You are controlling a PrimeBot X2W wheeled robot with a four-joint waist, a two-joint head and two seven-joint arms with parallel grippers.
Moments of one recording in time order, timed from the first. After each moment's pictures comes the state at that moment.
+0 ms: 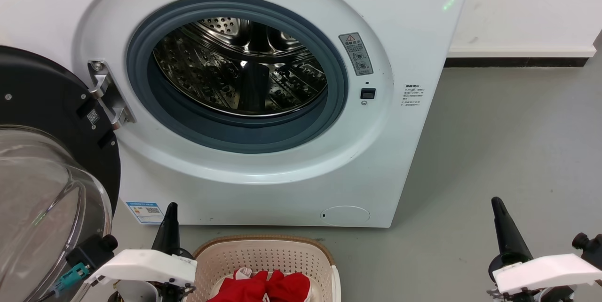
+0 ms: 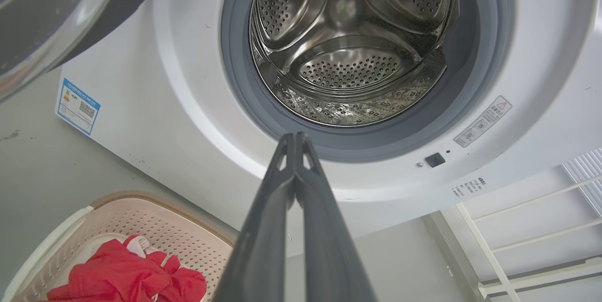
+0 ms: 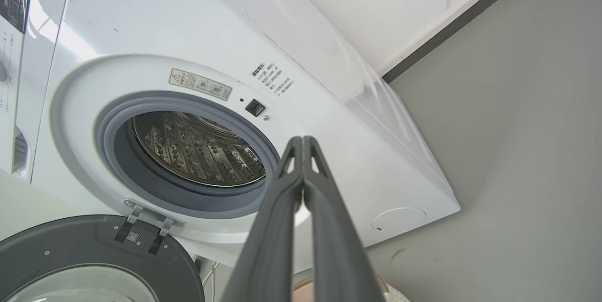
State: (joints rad) left arm -0.07 0.06 0.02 0.27 -0.84 -0.07 -0.08; right arm 0.02 -0.07 -0.03 0.14 0.88 0.13 -0.06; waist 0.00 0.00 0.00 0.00
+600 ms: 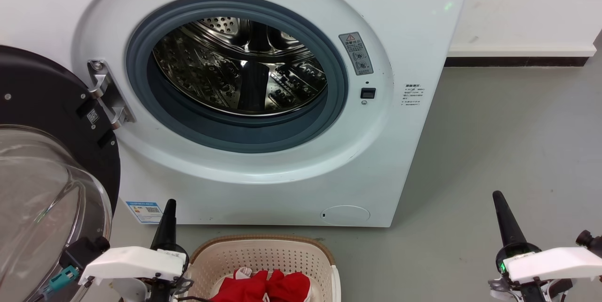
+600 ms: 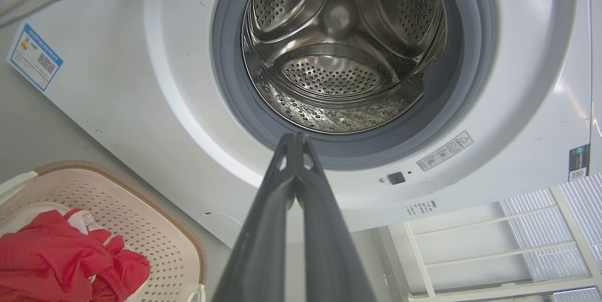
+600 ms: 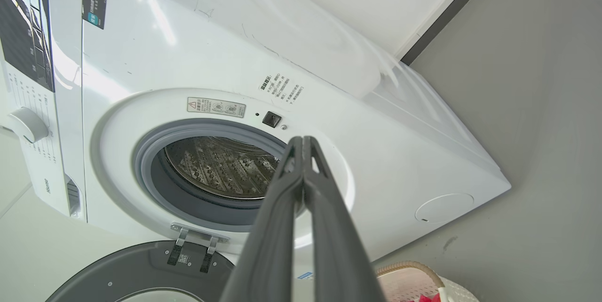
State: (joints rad) left arm -0.08 0.06 0.05 0.26 -1.06 -0.08 -0.02; right arm -0.02 -0.08 -0.04 0.17 1.09 0.13 -0.02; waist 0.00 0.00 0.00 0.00
